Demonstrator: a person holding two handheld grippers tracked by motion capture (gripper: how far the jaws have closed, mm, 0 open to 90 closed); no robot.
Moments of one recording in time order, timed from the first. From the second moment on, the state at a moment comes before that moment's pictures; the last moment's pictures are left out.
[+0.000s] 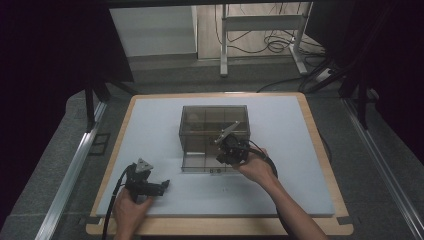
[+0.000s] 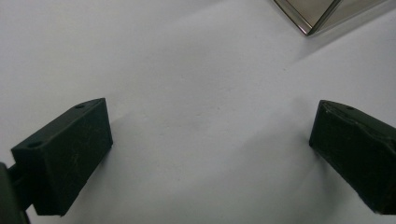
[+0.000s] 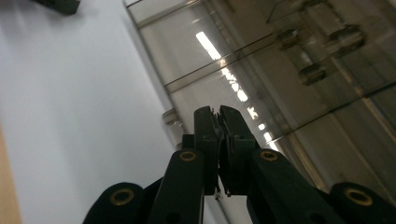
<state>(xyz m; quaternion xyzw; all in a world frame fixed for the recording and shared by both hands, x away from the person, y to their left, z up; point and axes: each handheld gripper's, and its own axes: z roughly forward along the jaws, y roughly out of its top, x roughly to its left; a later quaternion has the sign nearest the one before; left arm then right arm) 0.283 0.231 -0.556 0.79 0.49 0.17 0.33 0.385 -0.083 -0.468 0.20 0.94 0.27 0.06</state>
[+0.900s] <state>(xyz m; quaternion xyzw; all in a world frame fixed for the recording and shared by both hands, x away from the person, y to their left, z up) 0.283 0.230 -0.556 0.79 0.49 0.17 0.33 0.402 -0.082 -0.496 0.22 0.93 0.28 0.05</state>
